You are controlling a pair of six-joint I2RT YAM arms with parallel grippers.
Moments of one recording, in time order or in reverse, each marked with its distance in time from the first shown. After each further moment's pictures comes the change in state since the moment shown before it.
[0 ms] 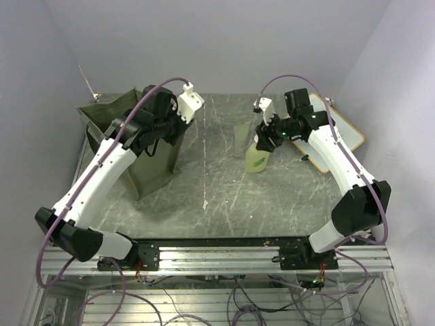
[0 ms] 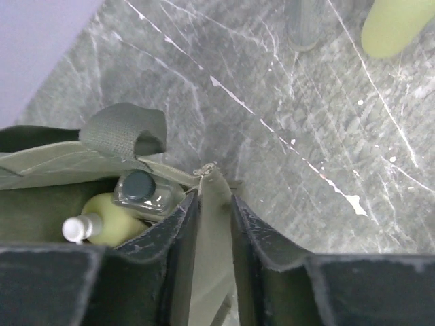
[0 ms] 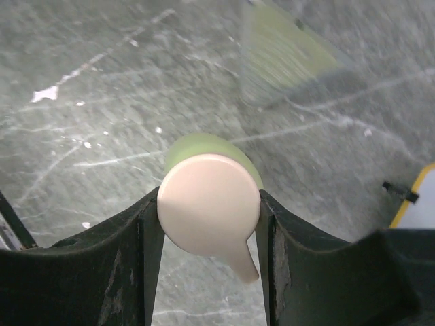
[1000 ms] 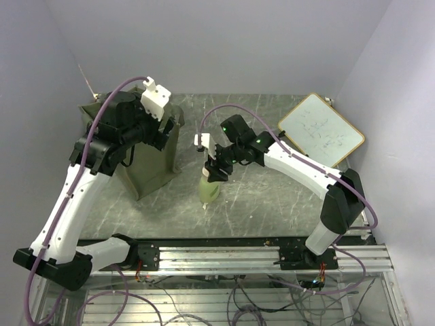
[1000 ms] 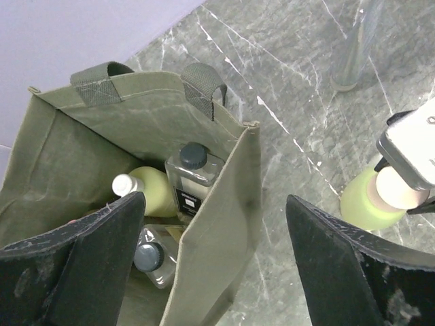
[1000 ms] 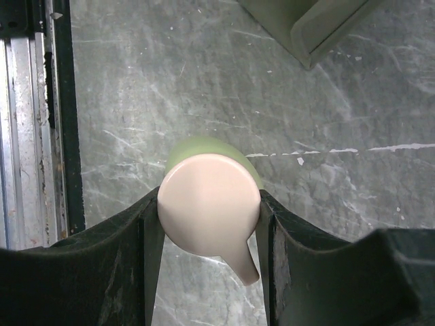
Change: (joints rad) left arm 0.131 -0.254 -0.085 0.065 -0.016 -0.072; right arm 0.513 0.093 -0.068 0.205 -0.054 0.040
